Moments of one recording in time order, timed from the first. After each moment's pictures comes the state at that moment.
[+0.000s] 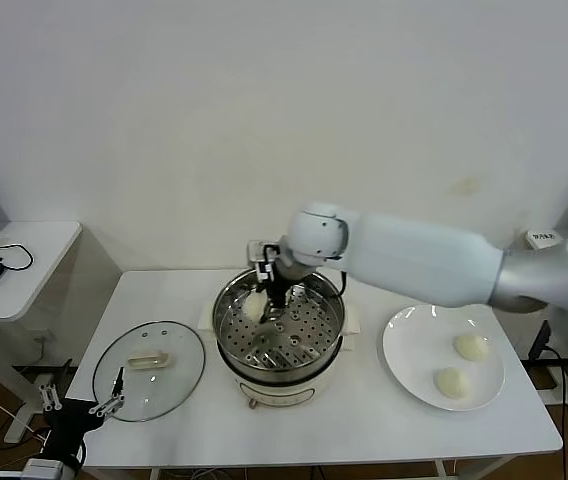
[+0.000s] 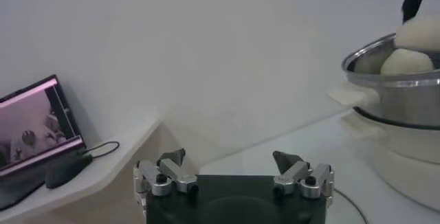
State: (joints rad) left arm 1.78 -1.28 -0.84 -2.15 -0.01 0.06 0.01; right arm 0.42 1.22 -1.16 1.39 0.49 -0.66 -0.80
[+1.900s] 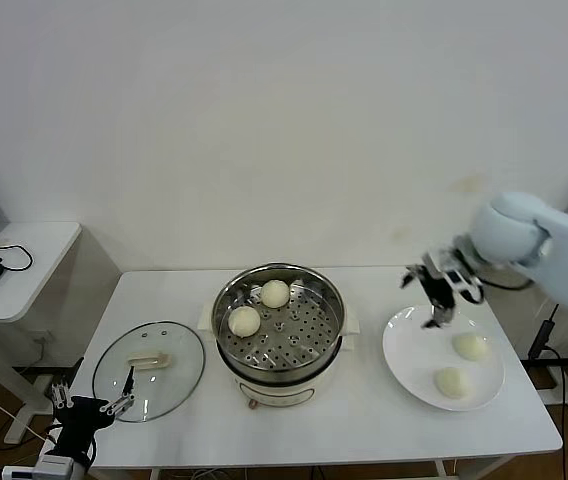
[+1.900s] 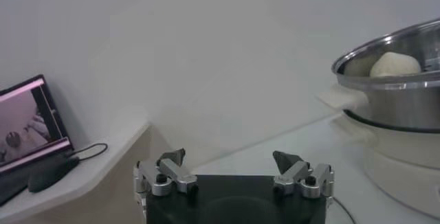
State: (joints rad) left arm 1.76 -1.27 -0.80 -2.13 0.00 0.06 0.01; right arm 0.32 0.42 -0.98 1.68 0.01 -0.25 -1.16
